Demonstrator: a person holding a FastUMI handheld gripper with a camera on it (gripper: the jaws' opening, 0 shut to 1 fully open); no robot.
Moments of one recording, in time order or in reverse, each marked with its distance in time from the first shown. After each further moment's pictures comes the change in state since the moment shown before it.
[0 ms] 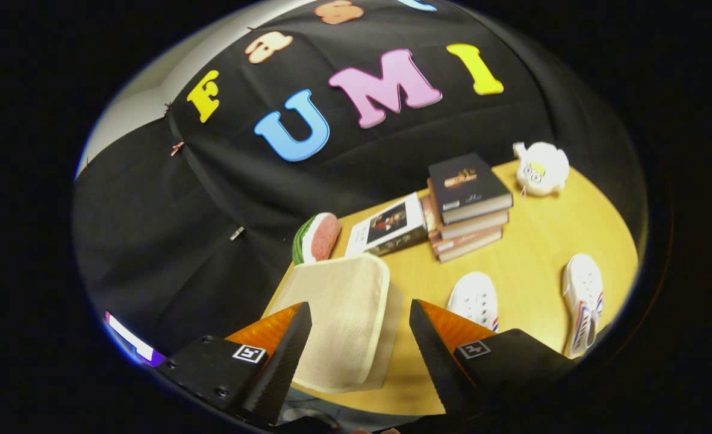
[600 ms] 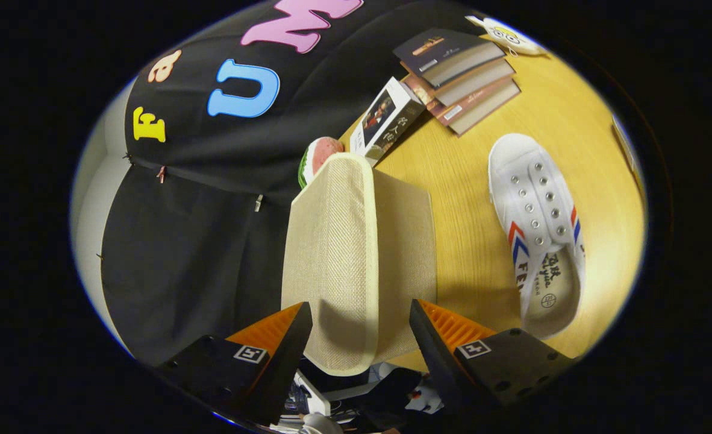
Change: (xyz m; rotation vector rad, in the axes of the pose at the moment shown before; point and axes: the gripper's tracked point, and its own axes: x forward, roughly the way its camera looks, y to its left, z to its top) arm 0.045 -0.011 -0.091 0.395 0.408 0.196
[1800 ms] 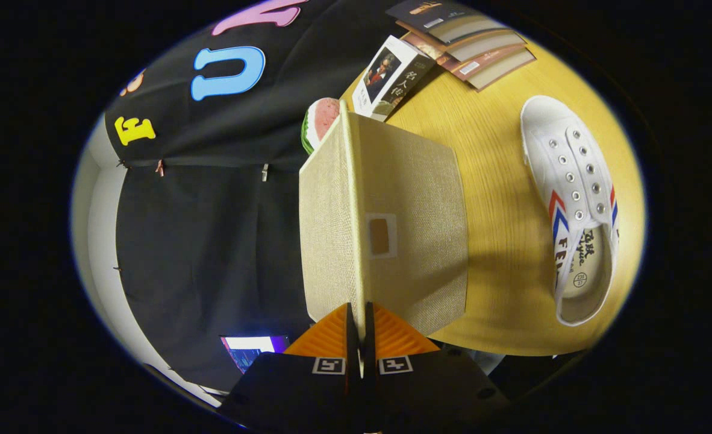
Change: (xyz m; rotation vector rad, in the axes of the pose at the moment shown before) arm -0.003 0.033 -0.003 0.043 0.187 0.025
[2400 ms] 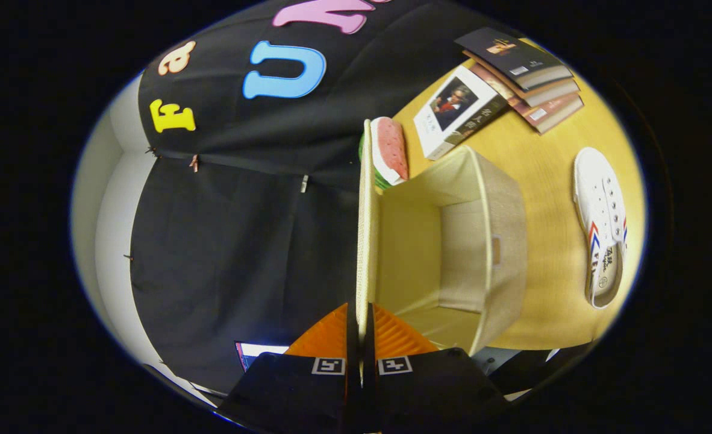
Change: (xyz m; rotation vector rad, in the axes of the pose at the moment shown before) arm -0.003 0.138 0.003 -0.102 -0.091 0.113
